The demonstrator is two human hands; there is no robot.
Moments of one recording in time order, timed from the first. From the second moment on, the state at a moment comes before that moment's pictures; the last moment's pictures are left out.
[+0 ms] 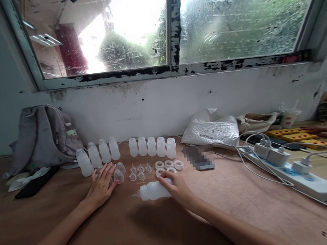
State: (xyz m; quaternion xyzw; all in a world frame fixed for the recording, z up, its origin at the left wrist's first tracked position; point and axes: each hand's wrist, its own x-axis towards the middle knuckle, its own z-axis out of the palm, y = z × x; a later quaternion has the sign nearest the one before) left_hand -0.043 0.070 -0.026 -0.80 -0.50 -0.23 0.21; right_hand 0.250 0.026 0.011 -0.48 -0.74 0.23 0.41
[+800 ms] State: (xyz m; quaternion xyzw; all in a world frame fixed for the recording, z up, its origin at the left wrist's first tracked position) left_hand -0.011 0.103 0.001 -0.84 -0.46 -0.21 0.21; right_hand 0.251 0.024 0.015 -0.49 -0.74 0.23 0.41
